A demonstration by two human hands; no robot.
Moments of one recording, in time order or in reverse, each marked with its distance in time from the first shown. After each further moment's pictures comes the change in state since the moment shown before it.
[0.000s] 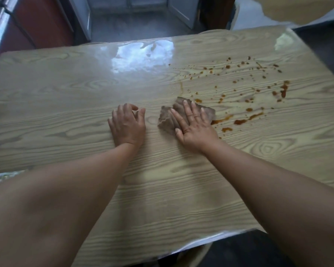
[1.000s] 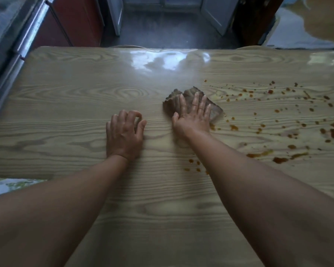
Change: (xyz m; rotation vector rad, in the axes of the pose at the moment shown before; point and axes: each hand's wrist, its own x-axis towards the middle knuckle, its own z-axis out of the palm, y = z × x) left_hand 0.047 -0.060 -0.037 0.110 -0.063 0.067; right_hand 0.128 -0.081 -0.031 0.138 0.061 0.219
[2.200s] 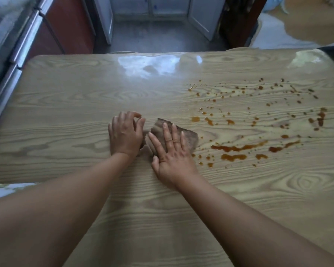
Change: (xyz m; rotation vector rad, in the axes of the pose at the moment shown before) left_hand 0.000 -0.006 -0.004 -0.102 -0.019 -0.046; right_hand -0.119 -0.025 0.040 -0.059 0.023 -0.360
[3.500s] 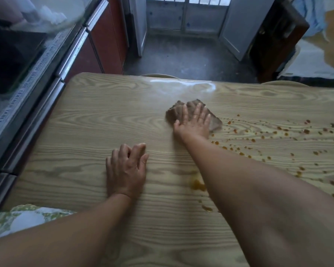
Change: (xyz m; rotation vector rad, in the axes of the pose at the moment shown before) left_hand 0.005 -0.064 -0.032 0.246 0.072 -0.065; right_hand 0.208 -0.004 -0.051 0.005 -0.063 0.341
